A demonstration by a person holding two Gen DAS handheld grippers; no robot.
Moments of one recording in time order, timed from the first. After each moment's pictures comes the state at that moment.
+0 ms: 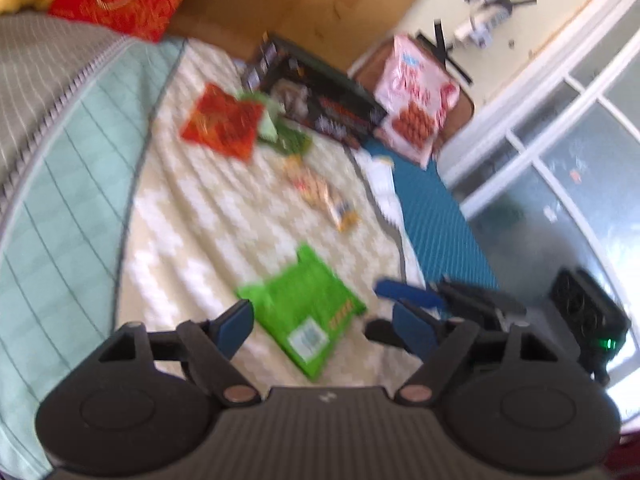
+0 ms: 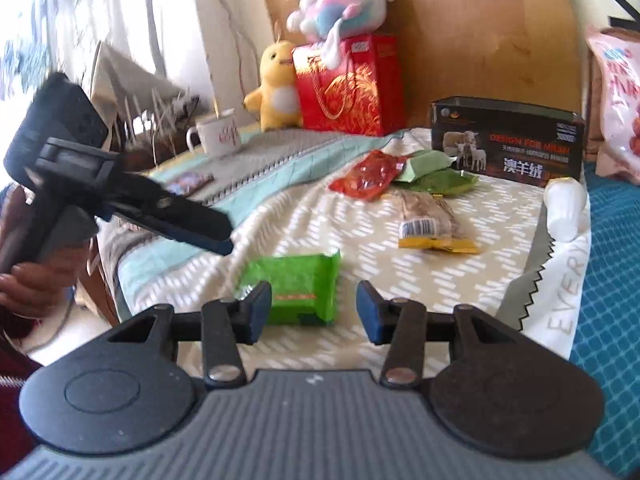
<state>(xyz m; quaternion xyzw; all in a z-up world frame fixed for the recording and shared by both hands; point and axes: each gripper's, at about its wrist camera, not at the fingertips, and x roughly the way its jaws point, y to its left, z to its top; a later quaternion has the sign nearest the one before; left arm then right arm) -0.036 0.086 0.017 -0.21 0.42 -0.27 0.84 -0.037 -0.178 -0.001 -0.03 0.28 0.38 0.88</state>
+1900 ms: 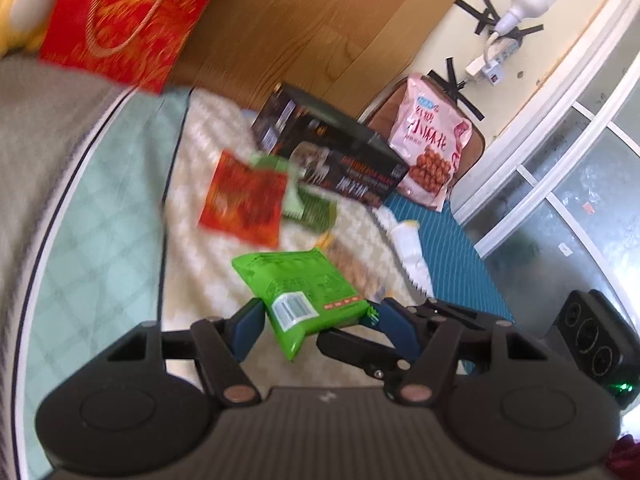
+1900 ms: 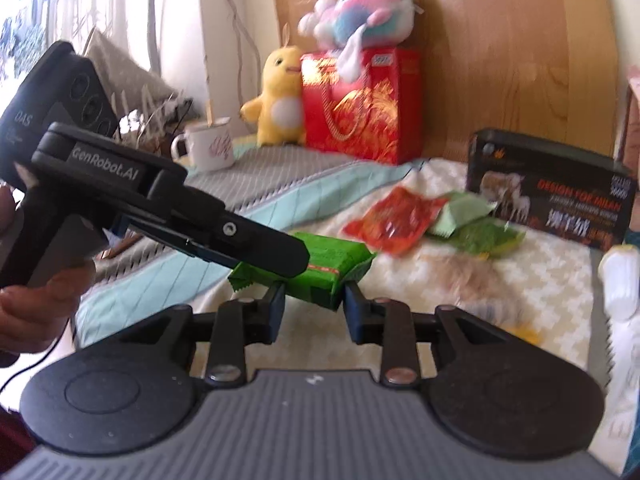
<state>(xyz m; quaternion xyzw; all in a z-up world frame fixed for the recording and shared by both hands) 0.029 0.107 0.034 -0.20 0.37 -0.26 0.87 0.012 -0.121 0.003 -0.03 0.22 0.35 0.91</state>
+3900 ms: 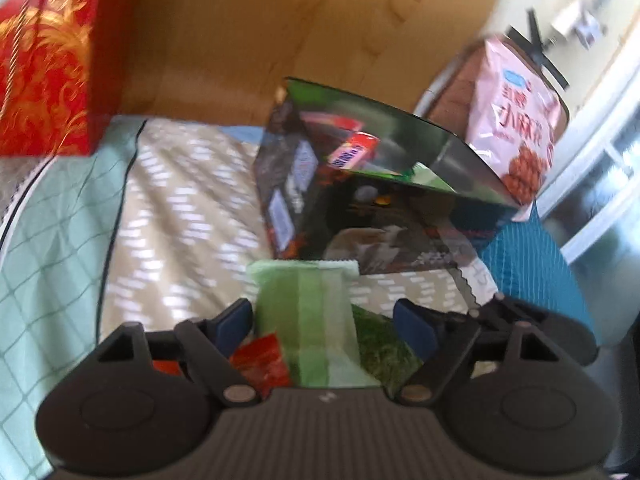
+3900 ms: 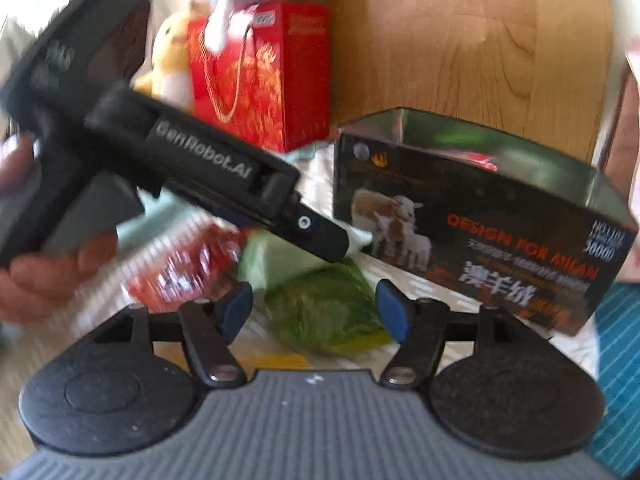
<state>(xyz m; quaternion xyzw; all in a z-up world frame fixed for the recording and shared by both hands) 0.216 0.032 0.017 -0.10 0.43 -0.22 0.87 0.145 -0.138 -0.007 -0.11 0.30 0.29 0.90</state>
